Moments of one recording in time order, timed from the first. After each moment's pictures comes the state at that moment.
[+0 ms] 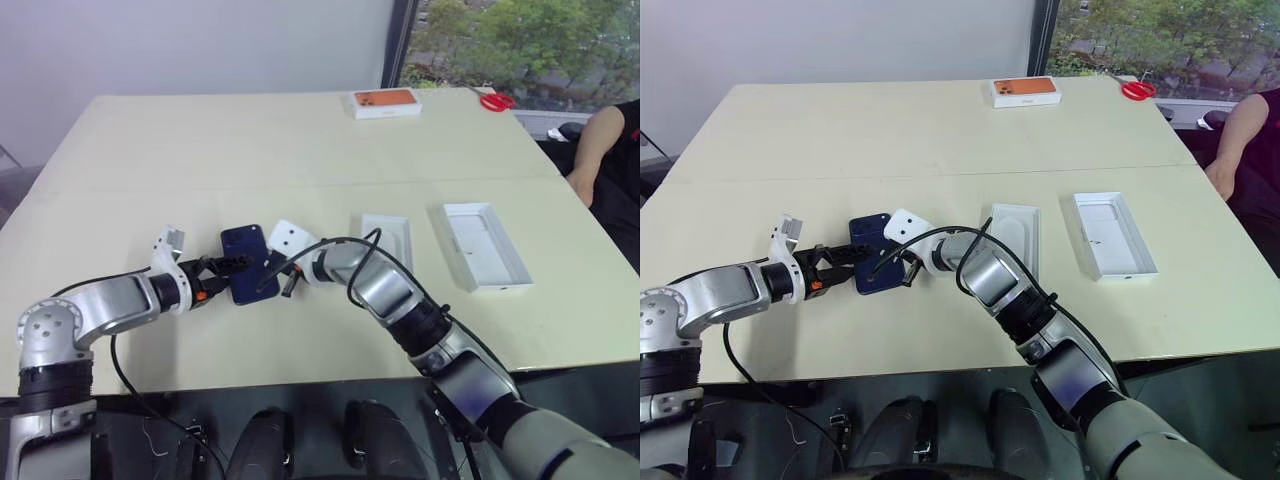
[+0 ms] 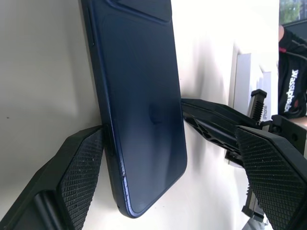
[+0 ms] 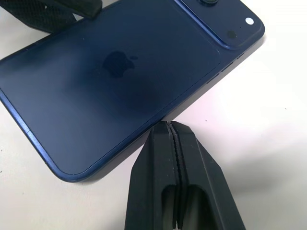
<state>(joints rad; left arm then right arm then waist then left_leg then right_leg) -0.32 0.64 0.29 0.06 -1.87 1.21 0.44 -0.80 -0.09 0.52 0.23 -0.07 0.75 0.66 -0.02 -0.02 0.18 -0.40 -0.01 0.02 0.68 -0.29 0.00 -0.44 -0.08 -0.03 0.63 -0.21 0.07</state>
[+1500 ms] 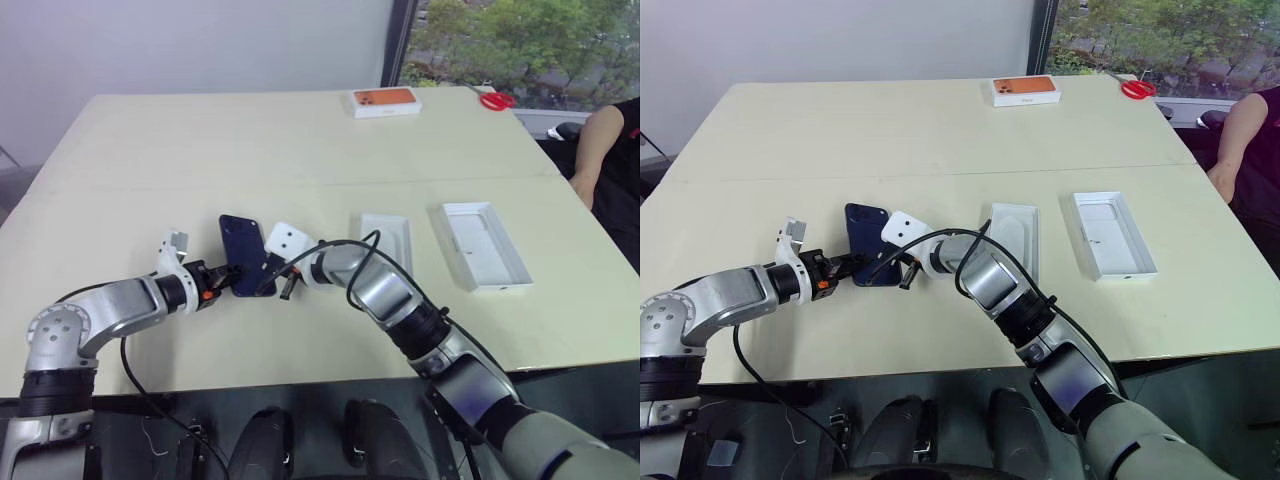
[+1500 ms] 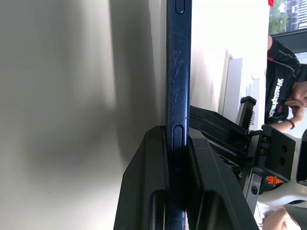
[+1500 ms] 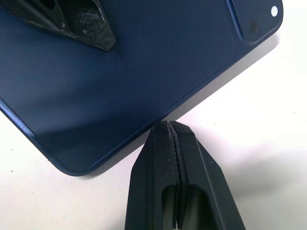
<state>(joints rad) -0.28 0.67 0.21 0.04 -1.96 1.07 0.44 -0.79 -0.08 0.52 0.21 -0.08 0.74 0.67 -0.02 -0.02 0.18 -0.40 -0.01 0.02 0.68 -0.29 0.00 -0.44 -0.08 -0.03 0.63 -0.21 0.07</state>
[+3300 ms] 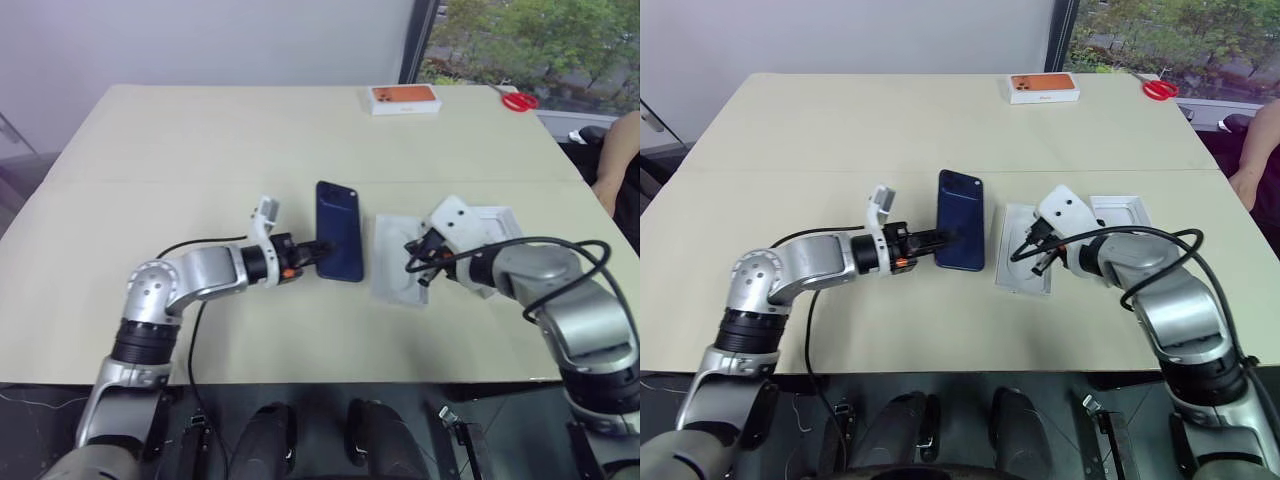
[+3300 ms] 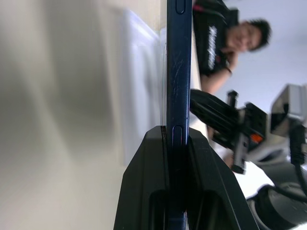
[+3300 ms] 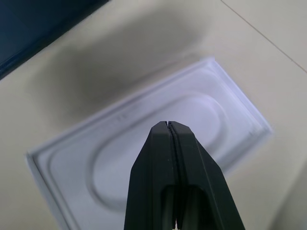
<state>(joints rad) -0.60 0.40 -0.05 0.03 -1.93 1.06 0.39 -0.40 -0.74 0.03 -0.53 0.18 1.08 0.69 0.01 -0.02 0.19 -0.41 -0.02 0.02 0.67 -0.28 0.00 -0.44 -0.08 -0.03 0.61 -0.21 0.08</state>
